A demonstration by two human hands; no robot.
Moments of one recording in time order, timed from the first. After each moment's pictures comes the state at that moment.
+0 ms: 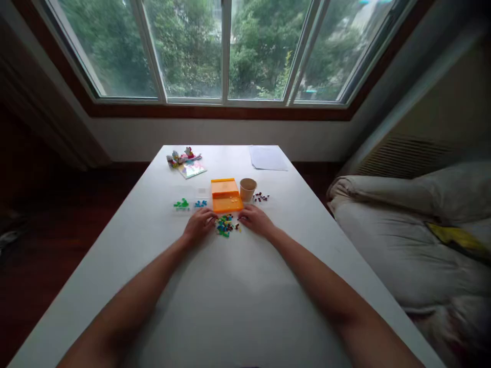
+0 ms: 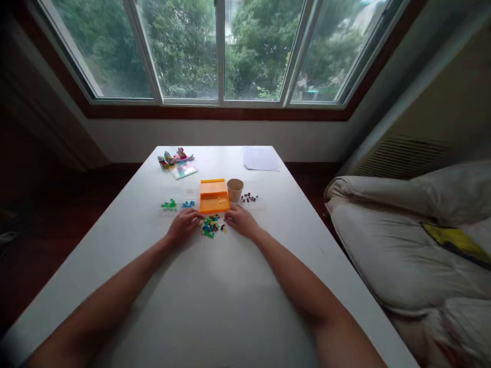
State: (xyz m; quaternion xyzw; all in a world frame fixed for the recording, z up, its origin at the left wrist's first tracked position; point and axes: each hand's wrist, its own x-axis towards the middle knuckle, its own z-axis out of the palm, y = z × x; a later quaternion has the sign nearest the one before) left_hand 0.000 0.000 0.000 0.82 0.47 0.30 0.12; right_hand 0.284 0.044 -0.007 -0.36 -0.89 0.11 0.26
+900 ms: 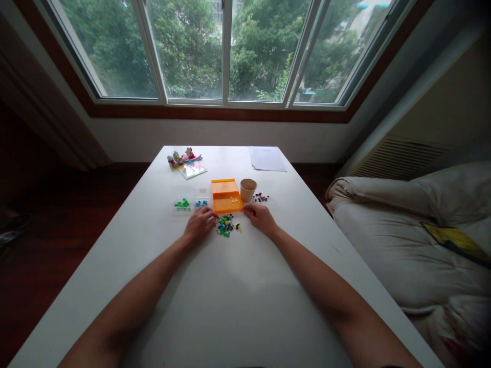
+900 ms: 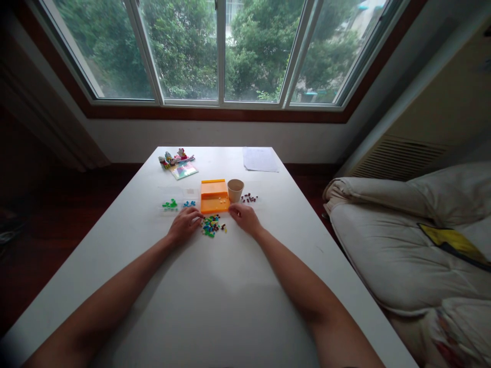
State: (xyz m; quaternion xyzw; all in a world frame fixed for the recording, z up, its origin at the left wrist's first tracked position) left_hand 0.003 0.001 0.001 0.81 0.50 0.30 0.08; right_hand 0.291 0.049 -0.003 -0.40 -0.80 0.20 0.39
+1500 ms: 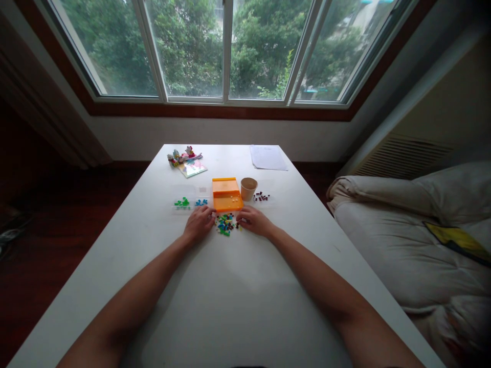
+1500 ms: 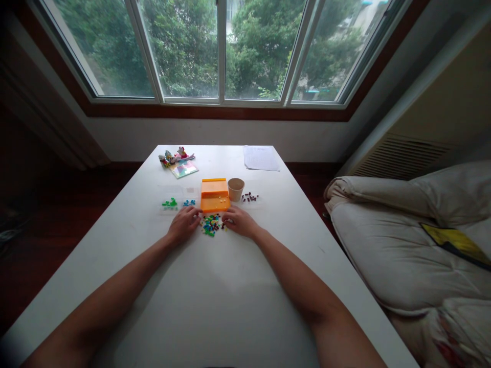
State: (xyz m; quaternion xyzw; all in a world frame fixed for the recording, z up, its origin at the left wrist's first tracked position) left_hand 0.007 -0.001 0.004 0.80 0.53 0.27 0.06; right_hand 0.283 0.041 0.001 -0.28 -0.91 0.16 0.27
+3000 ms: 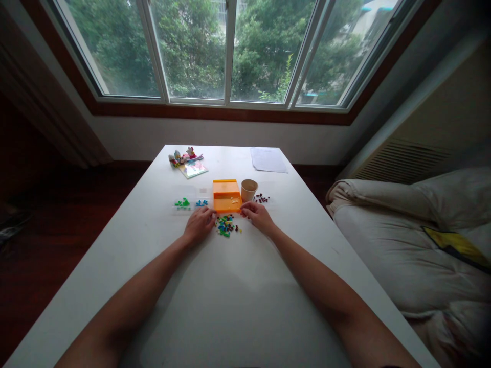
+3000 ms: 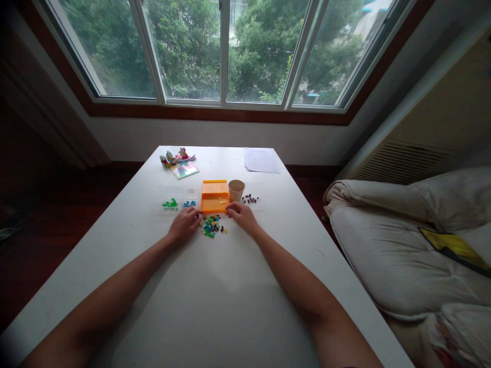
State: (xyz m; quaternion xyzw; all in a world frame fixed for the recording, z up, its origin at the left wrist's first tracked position) left_hand 0.006 0.000 0.001 0.79 0.53 0.29 0.07; right_hand 0.275 0.049 0.001 -0.42 -0.68 0.44 0.42
